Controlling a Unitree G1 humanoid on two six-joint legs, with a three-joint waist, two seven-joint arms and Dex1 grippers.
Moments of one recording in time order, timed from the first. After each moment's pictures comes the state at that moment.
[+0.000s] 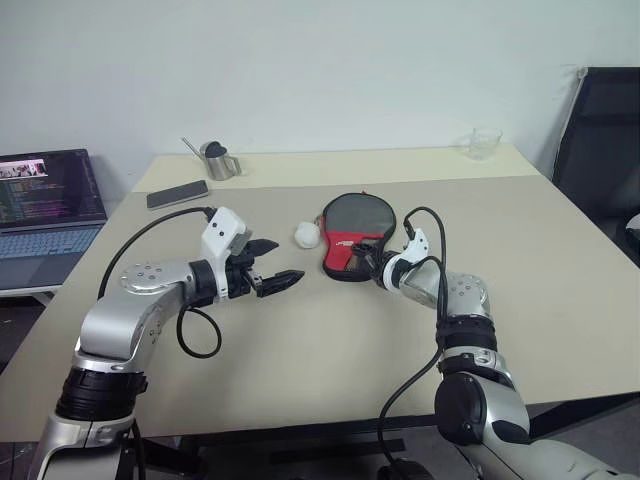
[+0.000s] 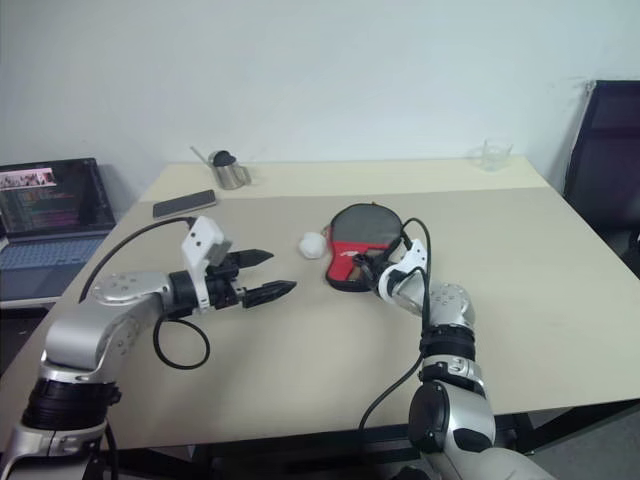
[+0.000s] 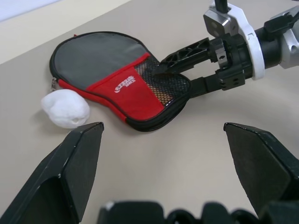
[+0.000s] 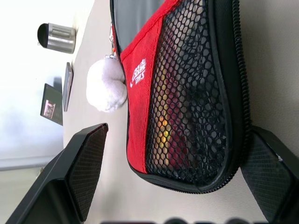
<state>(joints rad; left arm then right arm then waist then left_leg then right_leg) -0.52 0.72 0.05 -0.16 -0.45 0.70 -0.84 -0.95 0.12 -0.59 0.55 0.71 0.94 -0.18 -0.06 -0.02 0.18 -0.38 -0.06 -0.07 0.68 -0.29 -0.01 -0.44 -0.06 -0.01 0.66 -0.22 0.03</state>
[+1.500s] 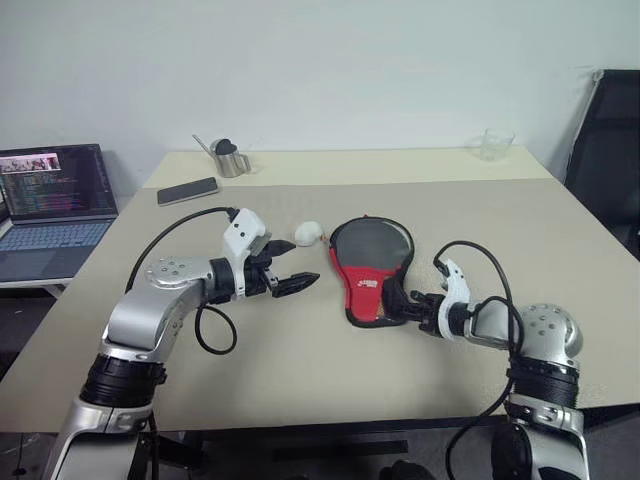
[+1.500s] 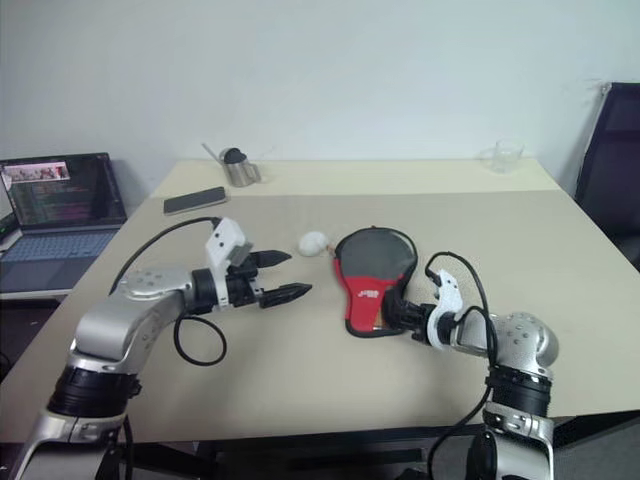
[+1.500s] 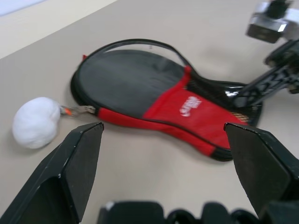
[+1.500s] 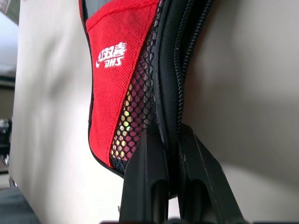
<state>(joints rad) -0.60 0.68 -0.03 -0.06 -0.40 0.63 -0.89 -0.58 -0.18 -0.43 -0.02 0.85 1.57 0.00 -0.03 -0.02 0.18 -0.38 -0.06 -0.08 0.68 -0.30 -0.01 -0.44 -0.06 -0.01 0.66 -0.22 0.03</state>
